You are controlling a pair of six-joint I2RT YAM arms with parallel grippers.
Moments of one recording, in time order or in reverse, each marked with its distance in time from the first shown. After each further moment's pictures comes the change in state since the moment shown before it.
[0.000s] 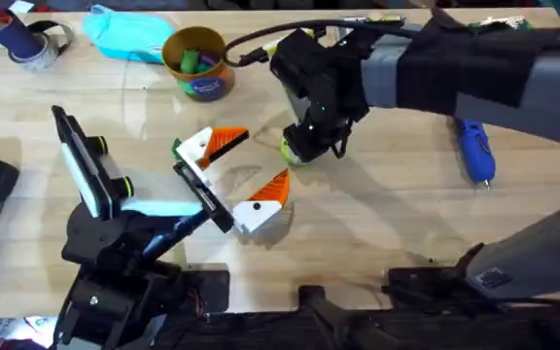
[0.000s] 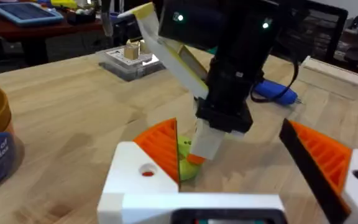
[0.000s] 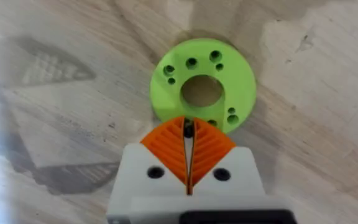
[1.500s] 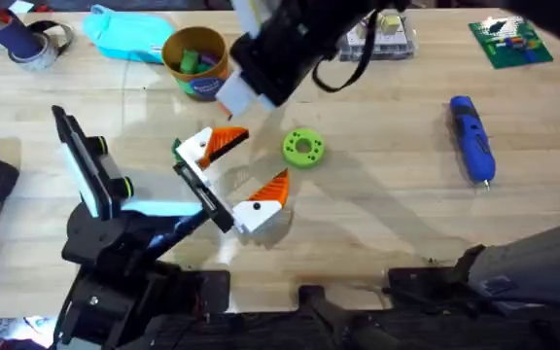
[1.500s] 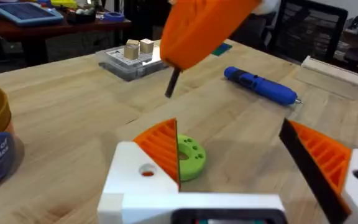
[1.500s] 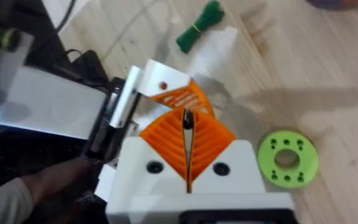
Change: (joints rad) left arm 0.000 0.000 0.000 0.000 0.000 0.000; right arm 0.069 -0.070 0.534 -0.232 -0.390 -0.260
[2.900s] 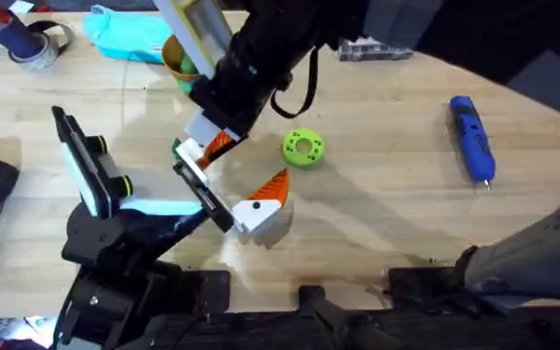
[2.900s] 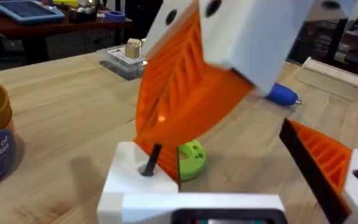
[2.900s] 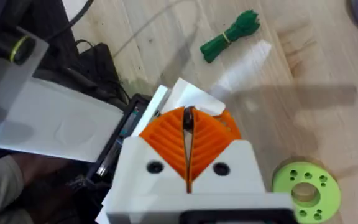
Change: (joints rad) left arm 0.000 0.000 0.000 0.000 -0.004 -0.011; right arm 0.103 0.089 0.000 0.073 -0.011 -0.033
